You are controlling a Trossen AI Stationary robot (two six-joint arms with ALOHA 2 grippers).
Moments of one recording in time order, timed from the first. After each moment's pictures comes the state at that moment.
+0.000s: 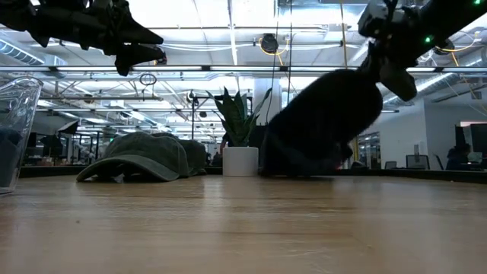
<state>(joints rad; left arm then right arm) 0.46 0.66 0.45 0.09 0.29 -0.19 0.32 1.10 0.65 -0.48 1.19 -0.16</state>
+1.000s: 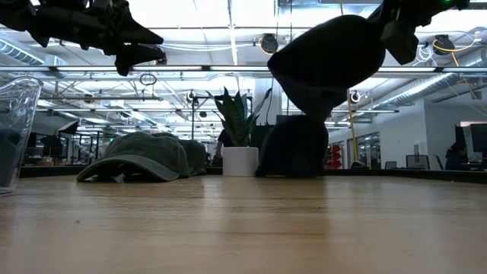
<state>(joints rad) 0.46 0.66 0.45 0.09 0.29 -0.19 0.54 1.10 0.65 -0.10 1.57 -0.54</state>
